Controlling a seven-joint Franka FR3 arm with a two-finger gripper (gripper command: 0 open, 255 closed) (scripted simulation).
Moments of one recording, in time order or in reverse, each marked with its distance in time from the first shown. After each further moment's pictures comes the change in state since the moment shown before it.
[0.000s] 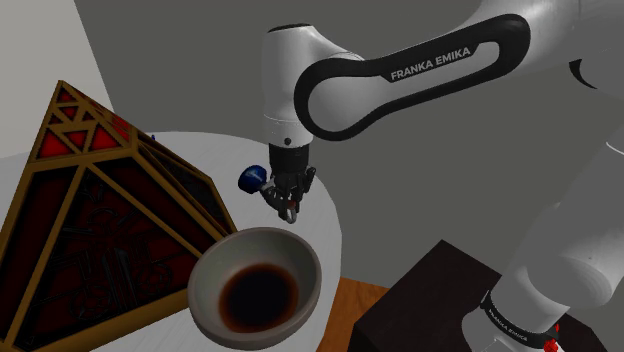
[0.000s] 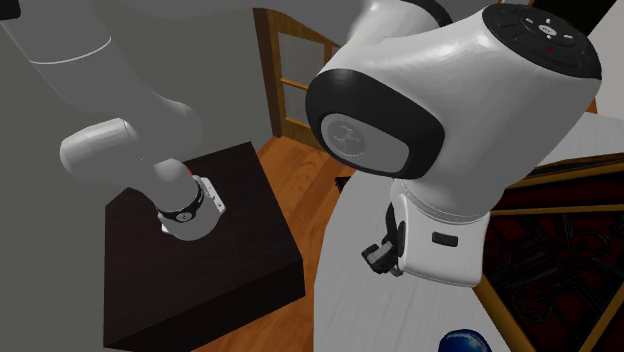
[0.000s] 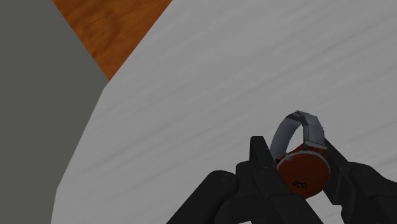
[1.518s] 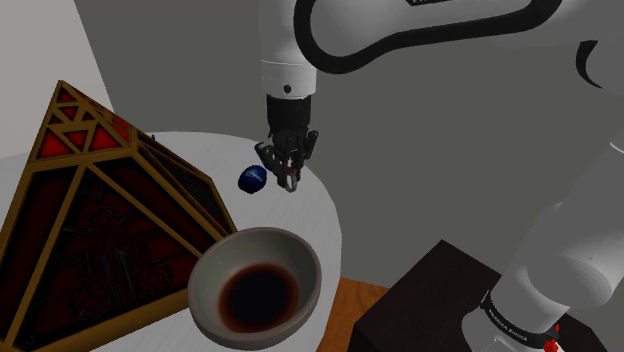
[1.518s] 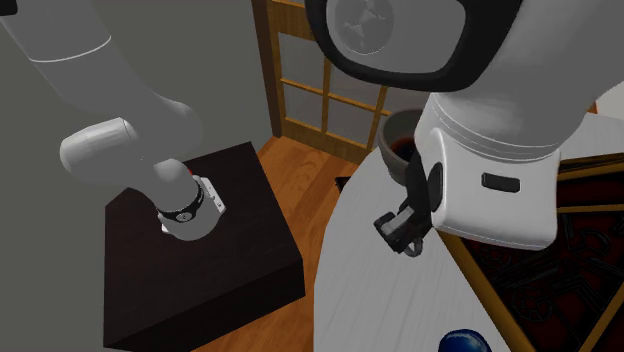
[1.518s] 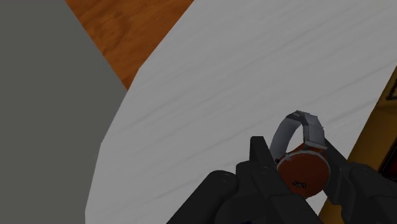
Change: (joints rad) arm -0.004 -0.021 -0.008 0.193 0.009 -0.211 -0.008
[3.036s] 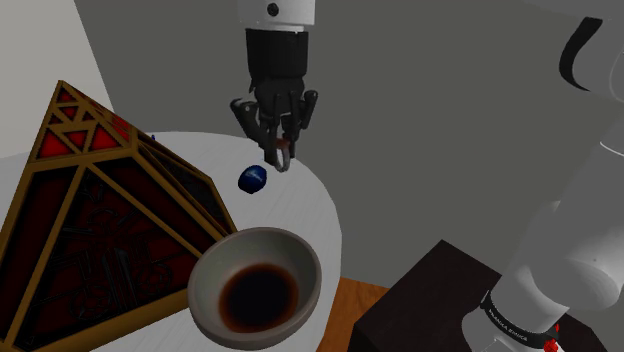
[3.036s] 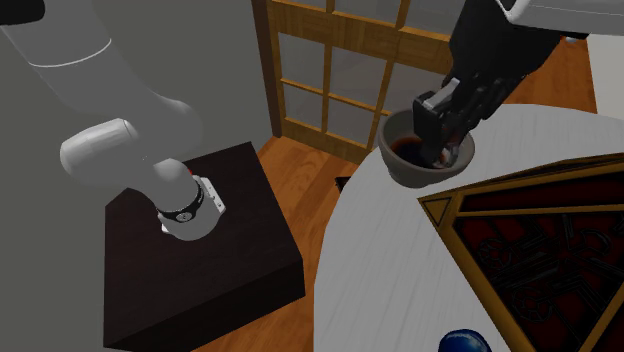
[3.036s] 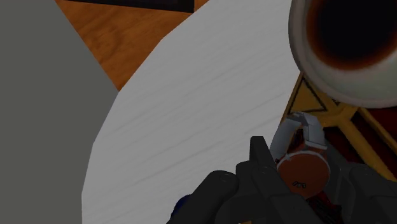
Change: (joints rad) arm 0.074 0.052 0.086 0.294 -0.026 -0.249 0.168
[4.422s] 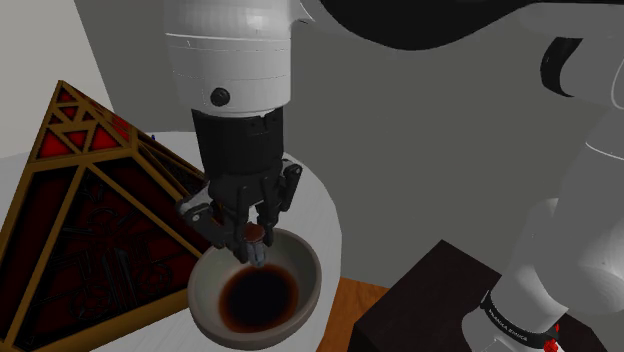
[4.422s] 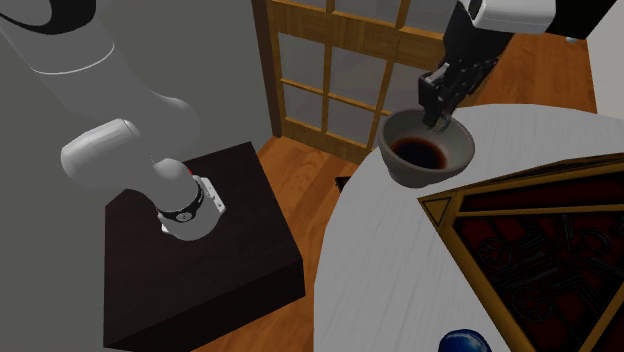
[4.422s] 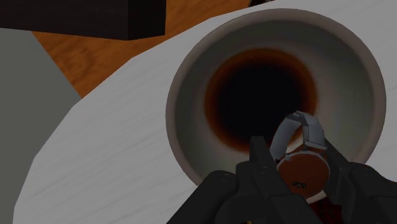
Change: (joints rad) arm 0.139 0.078 0.135 -0.075 -0.052 0.131 0.276
